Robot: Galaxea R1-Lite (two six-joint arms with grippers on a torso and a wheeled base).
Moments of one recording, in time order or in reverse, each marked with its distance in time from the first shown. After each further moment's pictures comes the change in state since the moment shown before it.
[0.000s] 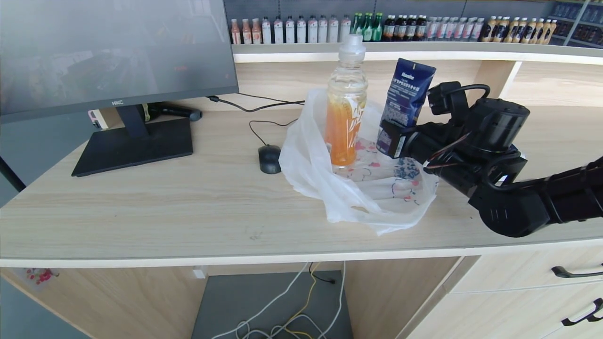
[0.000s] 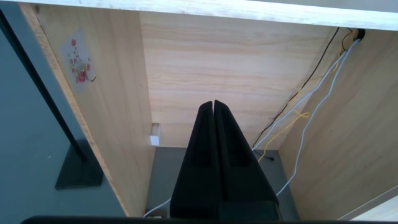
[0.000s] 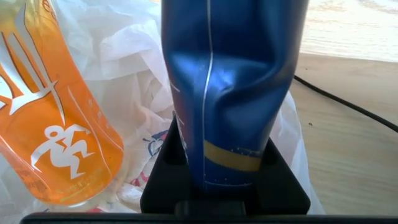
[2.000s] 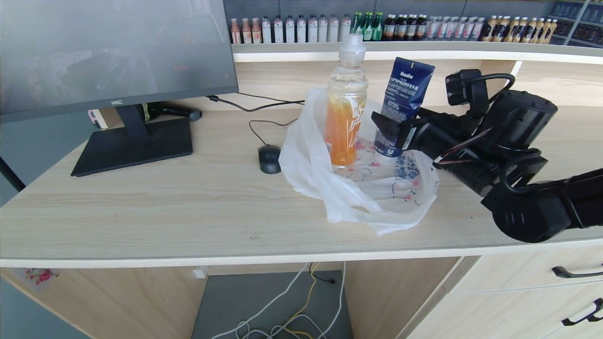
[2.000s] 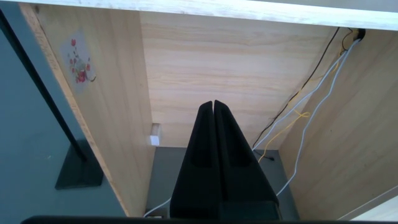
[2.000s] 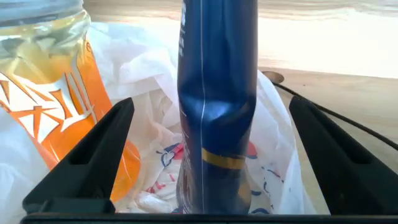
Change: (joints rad) left arm 0.000 0.000 0.000 0.000 0.000 0.000; right arm 0.013 -0.076 0.050 -0.092 0.004 0.026
